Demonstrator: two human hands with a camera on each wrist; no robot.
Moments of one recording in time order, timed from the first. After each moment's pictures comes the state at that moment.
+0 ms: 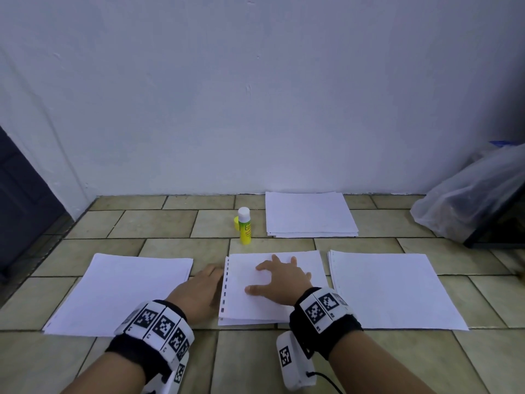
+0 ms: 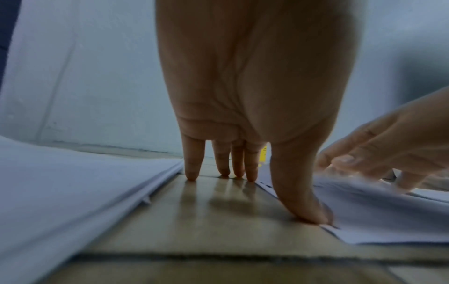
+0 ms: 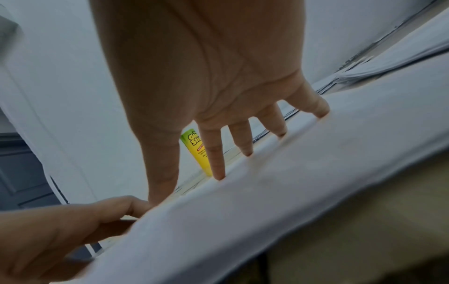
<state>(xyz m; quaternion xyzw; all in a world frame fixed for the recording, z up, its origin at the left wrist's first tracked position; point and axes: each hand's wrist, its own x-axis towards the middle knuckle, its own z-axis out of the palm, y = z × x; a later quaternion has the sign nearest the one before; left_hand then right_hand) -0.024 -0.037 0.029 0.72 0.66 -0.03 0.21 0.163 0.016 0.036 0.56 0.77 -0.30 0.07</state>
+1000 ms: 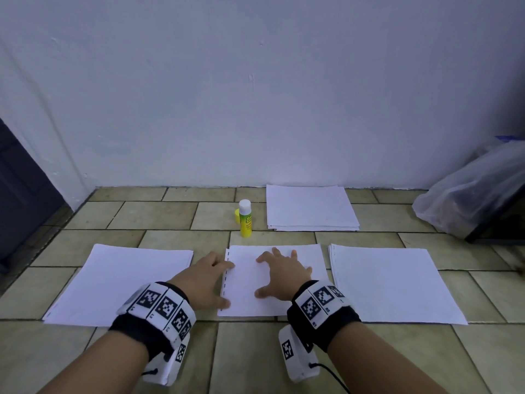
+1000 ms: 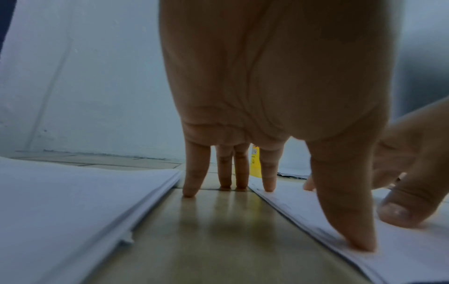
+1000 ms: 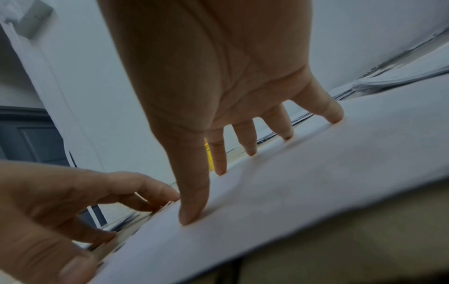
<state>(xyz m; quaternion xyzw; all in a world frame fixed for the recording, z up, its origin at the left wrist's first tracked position) -0.024 -0.032 0.039 0.70 0.66 -0.07 0.25 0.159 0.020 0.026 0.56 0.78 -0.27 0.10</state>
